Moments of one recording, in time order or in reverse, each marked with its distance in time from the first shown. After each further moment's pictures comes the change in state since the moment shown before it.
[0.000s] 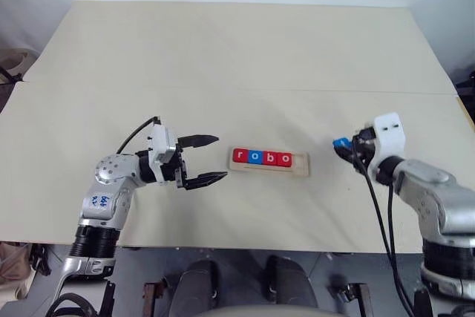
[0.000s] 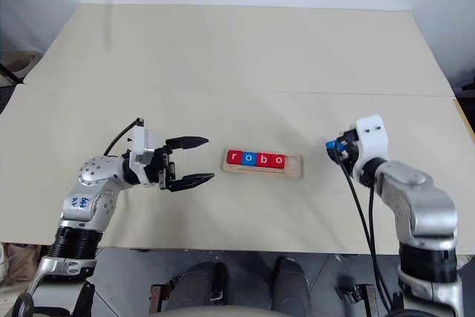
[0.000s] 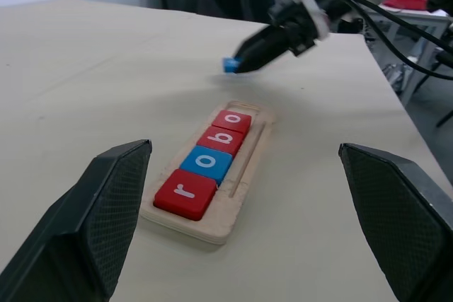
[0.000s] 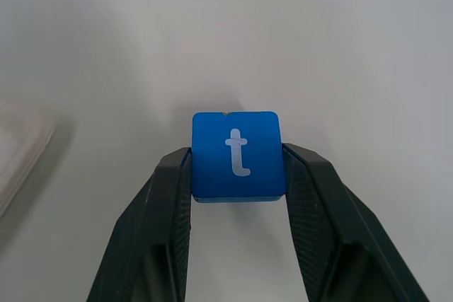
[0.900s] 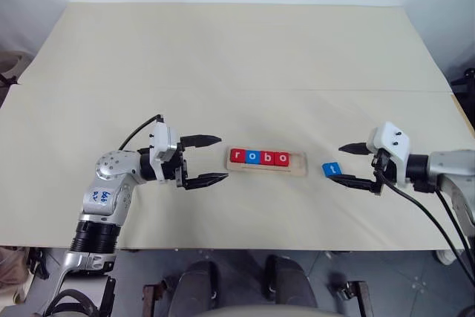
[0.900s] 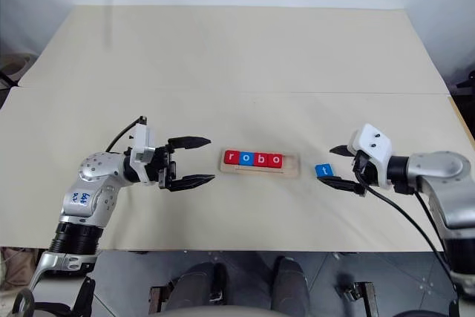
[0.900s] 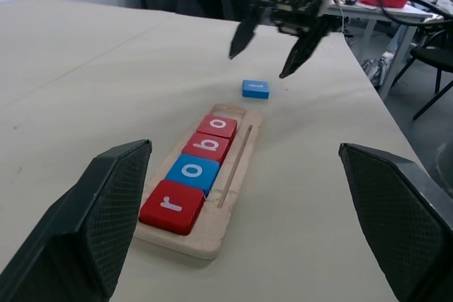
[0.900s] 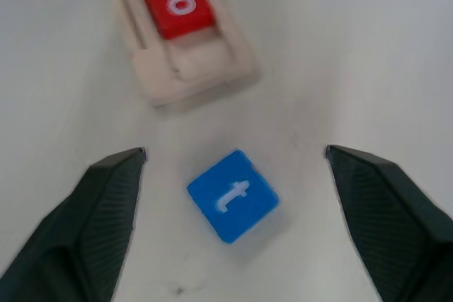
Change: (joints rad) left arm -0.008 0.006 -0.009 -0.028 0.000 0.011 -0.025; right arm -0.214 -0.434 0.276 0.590 -0.103 -0.871 0.895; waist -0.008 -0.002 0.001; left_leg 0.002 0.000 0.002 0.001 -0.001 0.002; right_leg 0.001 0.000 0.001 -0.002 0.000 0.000
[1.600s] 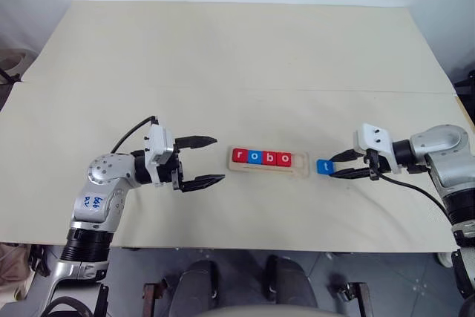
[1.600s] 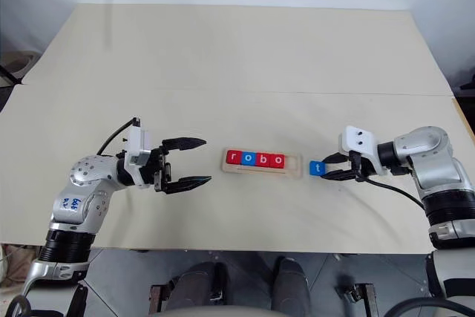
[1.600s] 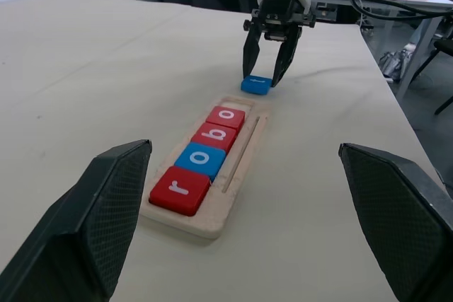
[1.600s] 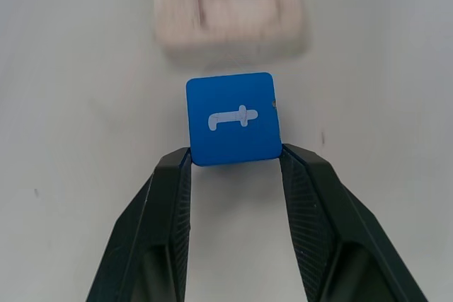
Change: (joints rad) left arm 0.044 0.029 0.021 -0.089 -0.005 0.034 0.050; right arm -0.232 0.058 0.155 0.286 -0.113 -0.150 0.211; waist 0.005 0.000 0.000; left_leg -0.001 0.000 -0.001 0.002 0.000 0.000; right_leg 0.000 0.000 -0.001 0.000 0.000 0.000
